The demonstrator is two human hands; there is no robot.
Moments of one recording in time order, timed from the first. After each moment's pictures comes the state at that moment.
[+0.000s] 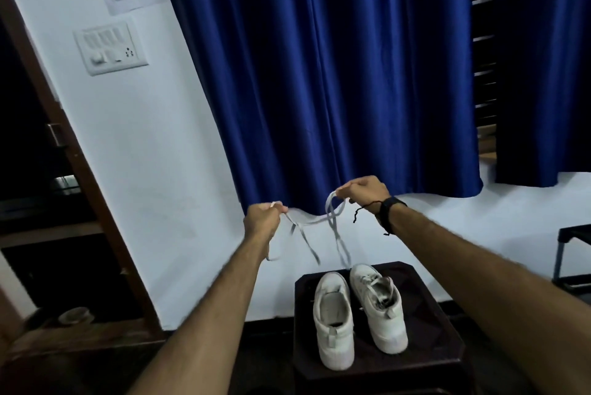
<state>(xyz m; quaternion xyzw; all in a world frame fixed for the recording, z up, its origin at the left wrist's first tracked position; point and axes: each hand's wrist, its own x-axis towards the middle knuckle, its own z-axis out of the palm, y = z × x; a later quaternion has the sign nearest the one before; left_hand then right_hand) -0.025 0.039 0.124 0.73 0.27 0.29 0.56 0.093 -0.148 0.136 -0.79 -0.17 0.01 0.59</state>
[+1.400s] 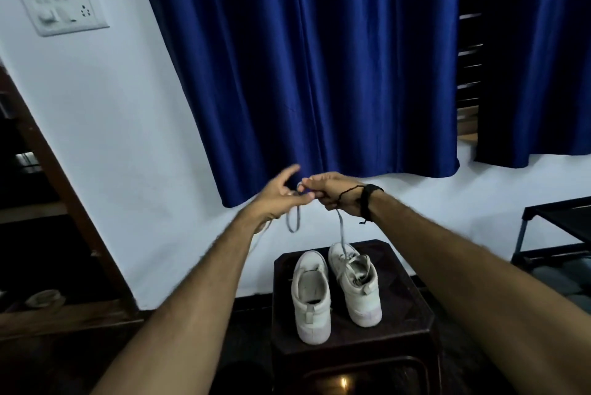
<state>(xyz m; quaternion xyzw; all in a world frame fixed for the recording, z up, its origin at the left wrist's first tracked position) -0.008 0.004 0.130 0.86 0.07 0.09 0.49 0.088 -0.137 0.115 -0.69 -0.33 0.25 0.60</state>
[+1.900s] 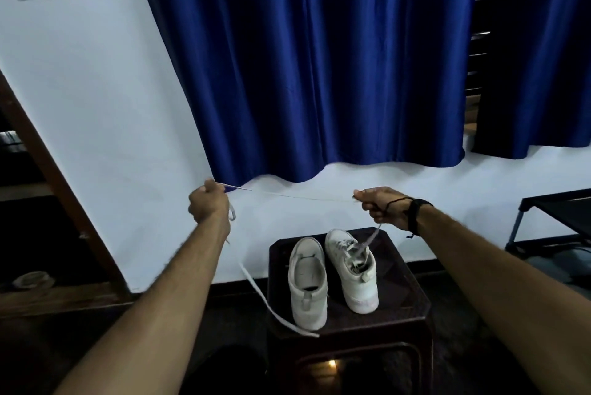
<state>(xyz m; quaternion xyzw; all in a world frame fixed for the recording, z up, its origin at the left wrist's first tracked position) -0.012 0.094 0.079 0.60 0.42 0.41 0.54 0.125 -0.212 0.047 -0.73 -0.16 0.26 0.61</state>
